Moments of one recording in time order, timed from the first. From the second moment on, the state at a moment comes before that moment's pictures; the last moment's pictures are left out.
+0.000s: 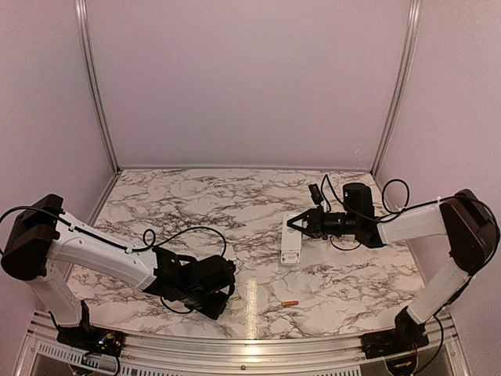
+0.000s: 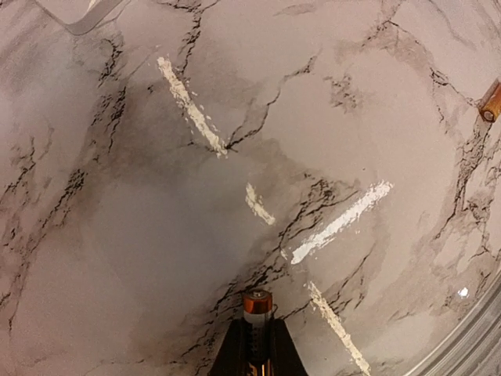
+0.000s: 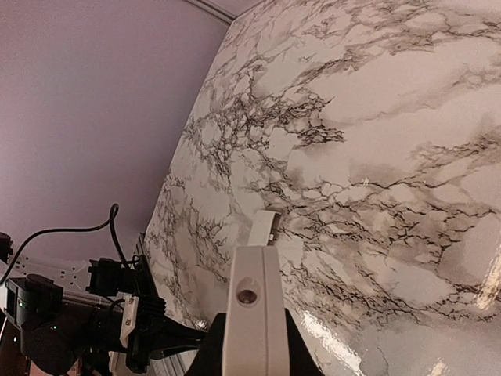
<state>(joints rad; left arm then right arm) -1.26 1.70 0.90 -0.37 -0.13 -0.70 0.44 1.58 0.68 0.45 -0.74 0.72</state>
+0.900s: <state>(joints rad) -1.25 1.63 0.95 0.15 -0.02 -0.07 0.65 1.71 0.75 0.62 -0.83 0.87</state>
